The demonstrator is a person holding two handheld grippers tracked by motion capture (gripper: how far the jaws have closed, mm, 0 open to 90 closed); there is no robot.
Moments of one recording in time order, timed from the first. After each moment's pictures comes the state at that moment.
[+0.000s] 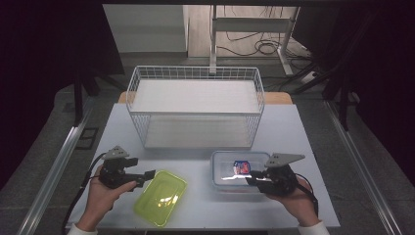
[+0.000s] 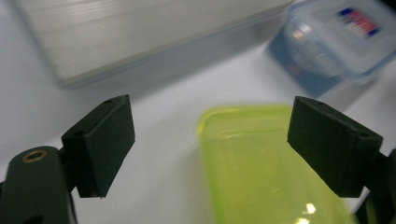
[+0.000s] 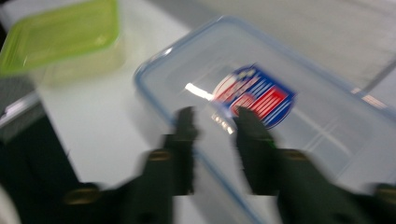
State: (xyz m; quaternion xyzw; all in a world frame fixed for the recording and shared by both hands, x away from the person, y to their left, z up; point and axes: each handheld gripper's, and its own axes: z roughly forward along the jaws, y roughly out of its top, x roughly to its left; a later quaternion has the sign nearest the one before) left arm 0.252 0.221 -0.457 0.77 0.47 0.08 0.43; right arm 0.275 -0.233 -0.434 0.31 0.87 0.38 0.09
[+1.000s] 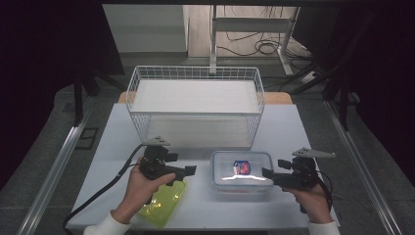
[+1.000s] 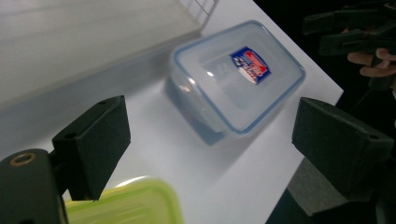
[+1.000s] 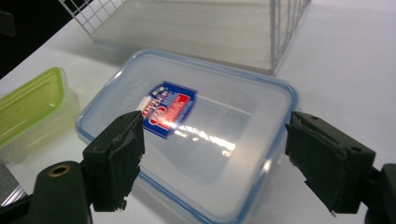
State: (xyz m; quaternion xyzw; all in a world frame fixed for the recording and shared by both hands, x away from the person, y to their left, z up) left arm 0.273 0.118 -0.420 0.77 0.44 -0.01 0.46; right arm 0.286 -0.286 -0.434 0.46 0.77 0.43 0.09
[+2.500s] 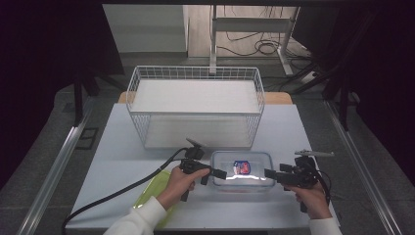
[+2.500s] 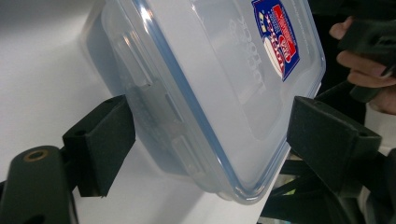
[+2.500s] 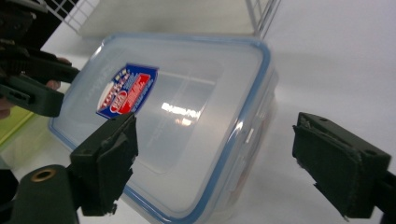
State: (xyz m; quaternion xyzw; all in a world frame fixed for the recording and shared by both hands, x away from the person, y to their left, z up) left arm 0.334 0.043 -0.502 0.75 0.49 -0.21 0.39; right arm 0.308 -0.307 -0.468 0.51 0.75 0.42 0.03
